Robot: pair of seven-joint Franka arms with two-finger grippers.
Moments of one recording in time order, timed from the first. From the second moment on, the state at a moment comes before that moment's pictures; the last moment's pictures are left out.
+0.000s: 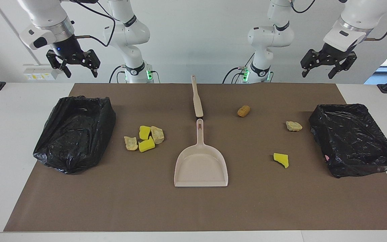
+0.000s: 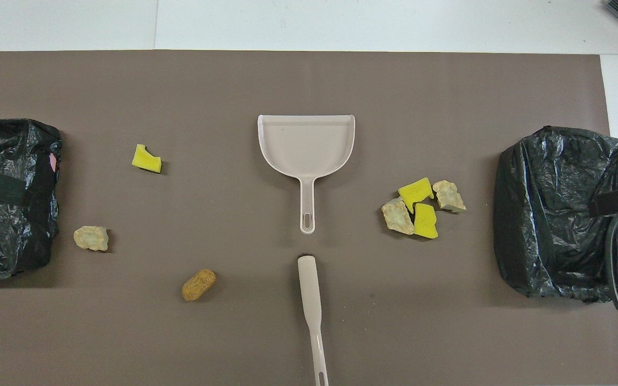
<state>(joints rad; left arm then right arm) -0.09 -0.02 0.02 -1.44 0.00 1.37 0.04 0.11 -0.11 -0.16 -1.61 -0.03 1.47 -0.05</state>
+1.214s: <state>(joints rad) -0.16 -0.04 -0.01 -1.48 -0.02 1.36 0.02 0.11 -0.11 -0.15 -1.62 -0.03 1.47 -0.05</state>
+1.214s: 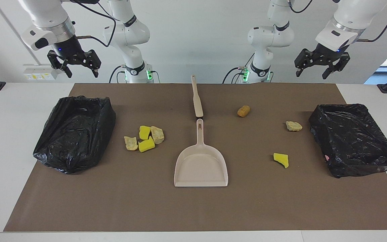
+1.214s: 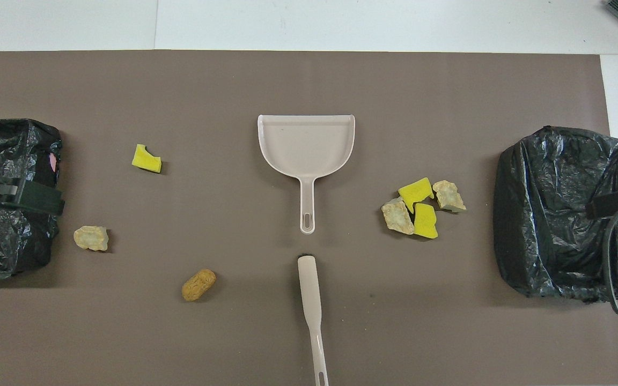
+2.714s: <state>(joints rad) -1.02 -0.09 -0.02 -2.30 -0.02 2.23 -0.88 0.30 0.26 -0.07 -1.51 0.06 1.69 0.29</state>
